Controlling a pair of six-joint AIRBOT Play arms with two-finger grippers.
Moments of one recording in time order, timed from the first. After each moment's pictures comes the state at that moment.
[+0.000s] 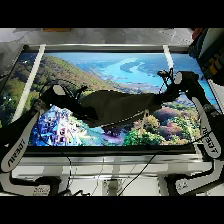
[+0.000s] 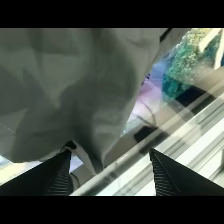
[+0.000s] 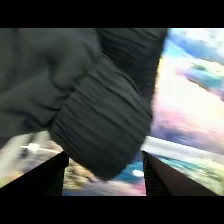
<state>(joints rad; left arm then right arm) -0.20 -1.57 1.24 0.90 -1.32 -1.28 0.00 -1.64 1.50 -1.58 1.28 1.32</state>
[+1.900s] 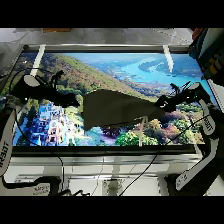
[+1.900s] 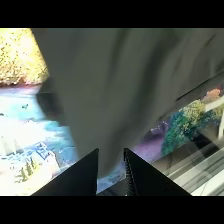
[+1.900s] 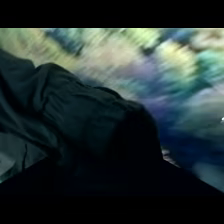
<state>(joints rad) 0.01 -1.47 1.33 0.94 -1.31 -1.27 -0.29 -1.97 1.54 -0.92 1.46 1.30</state>
